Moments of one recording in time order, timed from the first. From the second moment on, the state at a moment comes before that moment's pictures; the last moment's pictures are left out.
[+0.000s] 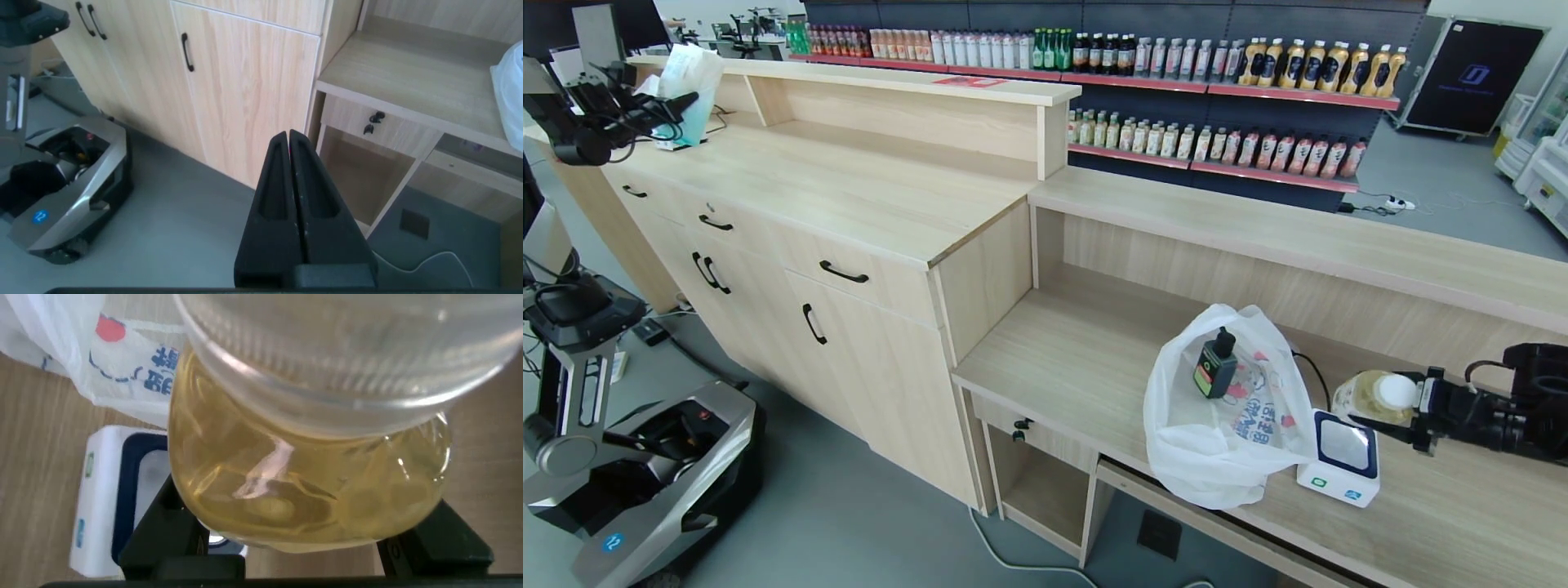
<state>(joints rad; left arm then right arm) 0.00 0.00 0.00 0.00 0.01 0.01 -0.49 2.22 -0.95 -0.59 1.04 -1.49</state>
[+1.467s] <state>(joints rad) 0.00 0.00 0.00 0.00 0.01 0.01 -0.23 1.42 -0.63 -0.49 0.06 -0.32</state>
